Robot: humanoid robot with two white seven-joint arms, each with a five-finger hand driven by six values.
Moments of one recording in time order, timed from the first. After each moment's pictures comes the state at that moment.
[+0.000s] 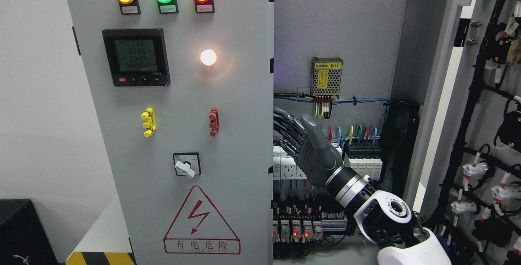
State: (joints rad) left arm 0.03 -0.03 -0.15 0.00 0.09 -0.09 -0.15; right arm -0.80 -0.12 0.32 -1.40 -0.64 0.19 0.33
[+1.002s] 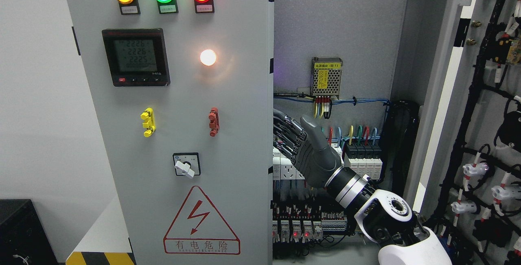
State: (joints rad) left arm 0.04 -0.09 -0.15 -0.02 0.09 -0.10 -0.15; right arm -0.81 -0.13 0.32 -1.40 -0.68 0.20 0.41
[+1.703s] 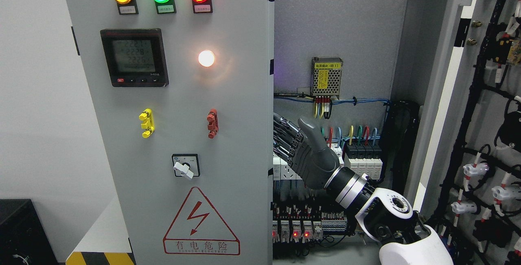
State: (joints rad) left arm 0.04 -0.10 -0.15 -0.03 0.09 -0.10 -0.15; right arm -0.82 -0.13 0.32 -1.39 -0.69 0.23 0.47
